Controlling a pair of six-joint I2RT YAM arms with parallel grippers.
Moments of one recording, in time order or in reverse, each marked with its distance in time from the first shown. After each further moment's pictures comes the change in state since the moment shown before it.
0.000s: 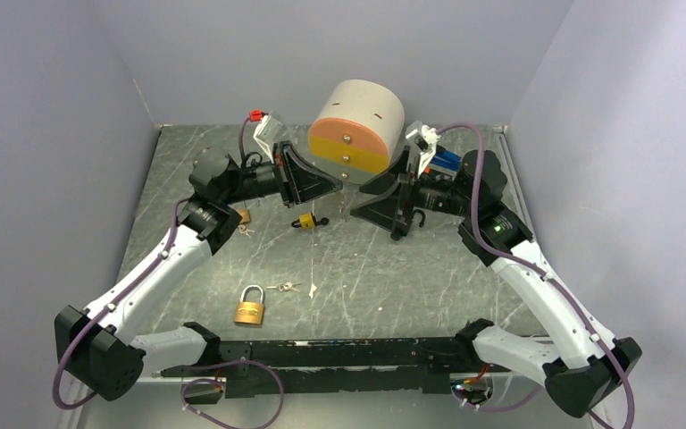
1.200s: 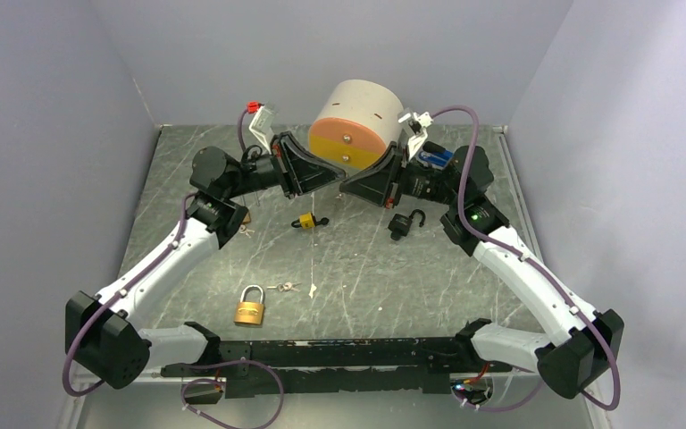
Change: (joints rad) left arm 0.005 0.067 0.021 0.234 0.016 -0.148; right arm 0.017 0.099 -0.048 0.386 -0.001 0.302
